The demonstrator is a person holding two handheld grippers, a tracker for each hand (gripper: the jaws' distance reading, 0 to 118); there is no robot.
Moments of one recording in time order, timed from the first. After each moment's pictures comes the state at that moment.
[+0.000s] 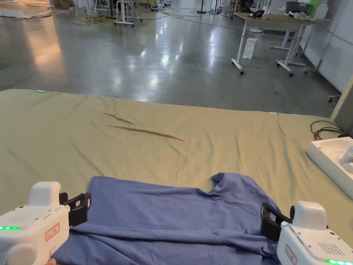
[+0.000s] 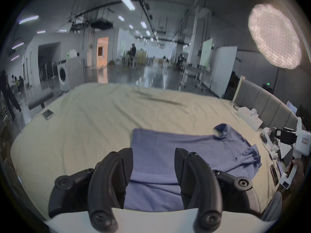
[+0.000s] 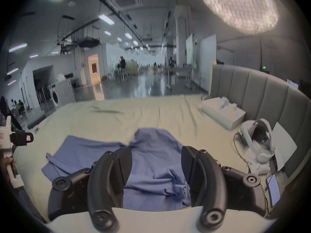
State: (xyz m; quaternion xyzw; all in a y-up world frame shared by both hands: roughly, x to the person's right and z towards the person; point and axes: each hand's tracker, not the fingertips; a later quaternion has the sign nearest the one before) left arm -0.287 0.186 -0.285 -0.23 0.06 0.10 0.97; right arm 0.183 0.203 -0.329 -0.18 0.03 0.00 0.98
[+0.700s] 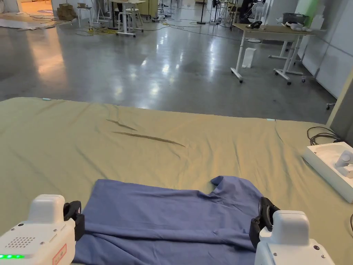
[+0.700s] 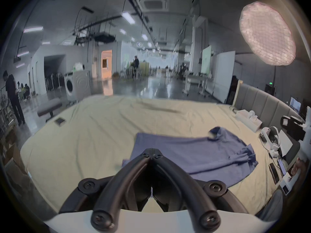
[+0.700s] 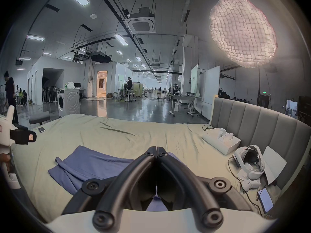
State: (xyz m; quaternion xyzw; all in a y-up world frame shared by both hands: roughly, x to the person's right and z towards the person) left arm -0.265 0.208 -0.229 -0.24 0.09 0.08 0.96; right arm 0.135 0.231 -0.262 -0.08 0.05 0.05 0.99
